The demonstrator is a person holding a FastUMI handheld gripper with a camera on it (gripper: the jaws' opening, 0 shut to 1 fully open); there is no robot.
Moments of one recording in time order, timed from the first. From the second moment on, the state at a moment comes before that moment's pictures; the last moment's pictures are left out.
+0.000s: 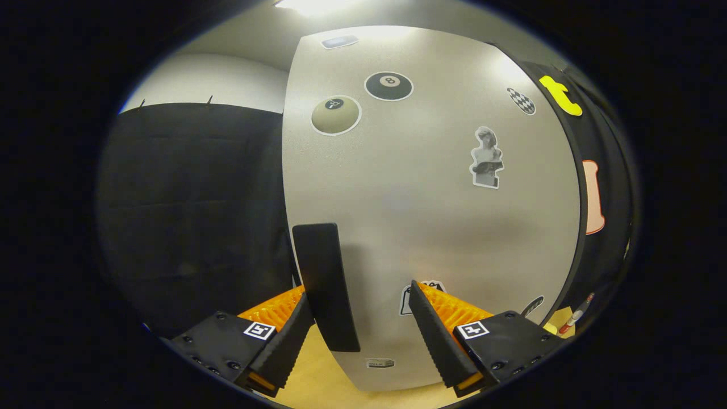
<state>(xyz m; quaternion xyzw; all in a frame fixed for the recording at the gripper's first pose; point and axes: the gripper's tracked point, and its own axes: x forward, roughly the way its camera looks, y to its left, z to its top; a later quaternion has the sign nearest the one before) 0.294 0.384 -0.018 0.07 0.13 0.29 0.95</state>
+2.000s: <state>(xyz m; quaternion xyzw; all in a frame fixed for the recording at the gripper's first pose) 0.081 0.019 0.014 0.01 0.03 0.00 1.00</state>
